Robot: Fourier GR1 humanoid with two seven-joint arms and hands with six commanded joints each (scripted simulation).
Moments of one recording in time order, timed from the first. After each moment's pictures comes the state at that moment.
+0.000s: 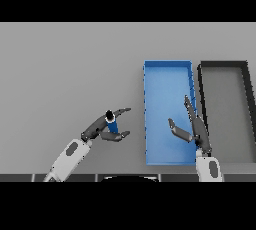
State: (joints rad) left arm -0.20 0.22 -0.54 -1.34 0.07 -0.16 -0.11; right arm 0.15 -0.16 0.09 -1.71 0.12 0.10 -0.07
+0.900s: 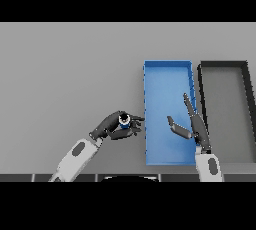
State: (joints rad) left arm -0.23 0.14 -0.58 -1.52 0.13 -0.14 -0.15; right arm 0.11 -0.17 0.09 -1.69 0.16 0.09 -0.04
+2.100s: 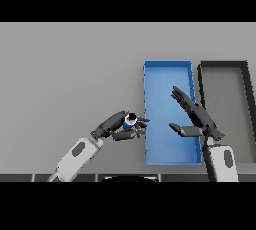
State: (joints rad) left arm -0.26 0.15 -0.59 -1.61 0.14 -0.16 -0.01; right arm -0.01 -0.31 0.07 -1.83 -0.32 0.43 0.05
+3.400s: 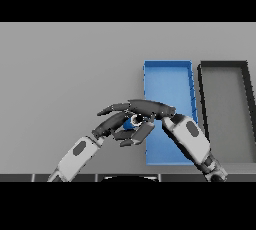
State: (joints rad) left arm -0.28 0.15 -0.59 -1.59 0.06 -0.20 0.01; right arm -0.58 -0.21 0.39 -1.78 -0.45 0.62 0.41
